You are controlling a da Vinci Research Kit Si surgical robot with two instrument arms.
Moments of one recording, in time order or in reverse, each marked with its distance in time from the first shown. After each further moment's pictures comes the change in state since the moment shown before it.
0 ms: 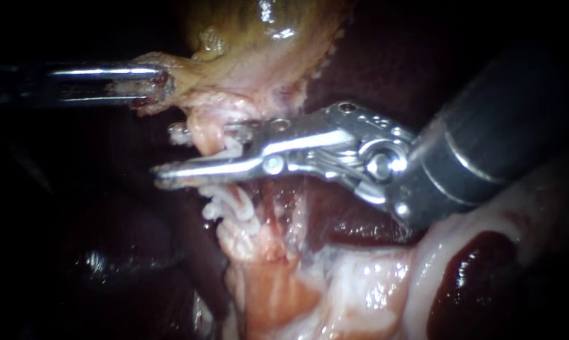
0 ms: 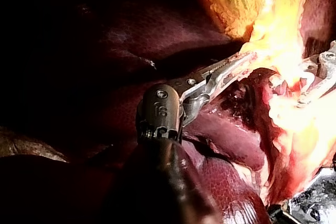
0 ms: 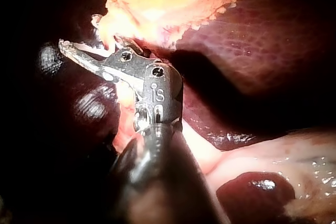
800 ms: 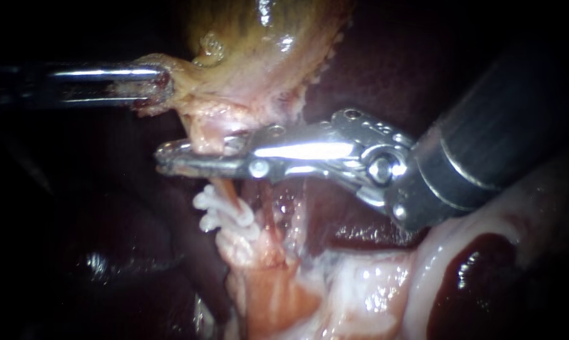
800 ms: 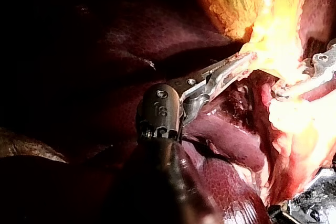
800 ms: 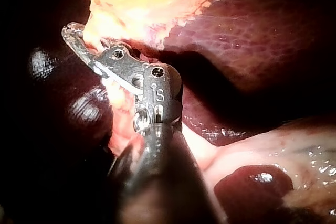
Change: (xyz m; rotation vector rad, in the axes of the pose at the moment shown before) right arm -0.001 0.000 -0.002 -0.011 0.023 0.022; left arm 0.000 0.000 0.000 0.000 0.000 0.000
